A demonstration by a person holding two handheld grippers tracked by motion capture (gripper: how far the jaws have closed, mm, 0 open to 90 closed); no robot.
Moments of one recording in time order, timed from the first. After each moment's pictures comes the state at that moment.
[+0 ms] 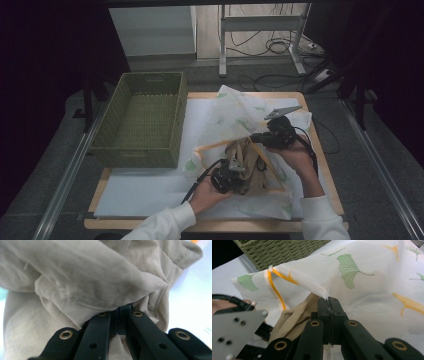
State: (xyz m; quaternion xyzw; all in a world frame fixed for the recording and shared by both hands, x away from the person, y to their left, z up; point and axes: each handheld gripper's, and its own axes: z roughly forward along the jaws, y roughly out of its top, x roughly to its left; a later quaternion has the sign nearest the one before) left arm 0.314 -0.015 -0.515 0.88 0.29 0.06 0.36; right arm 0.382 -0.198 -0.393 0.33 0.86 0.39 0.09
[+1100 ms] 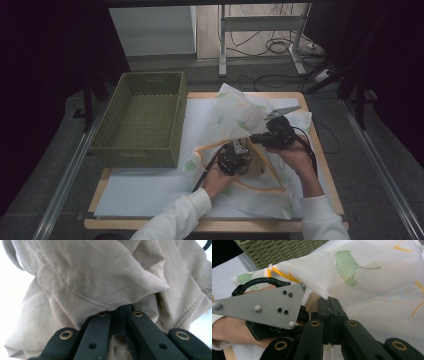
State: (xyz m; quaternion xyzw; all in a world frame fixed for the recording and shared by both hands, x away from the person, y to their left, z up) left arm 0.362 -0.033 -0.524 0.85 0.36 0.15 0.37; right arm 0.384 -0.197 -0.396 0.33 0.86 0.38 0.08
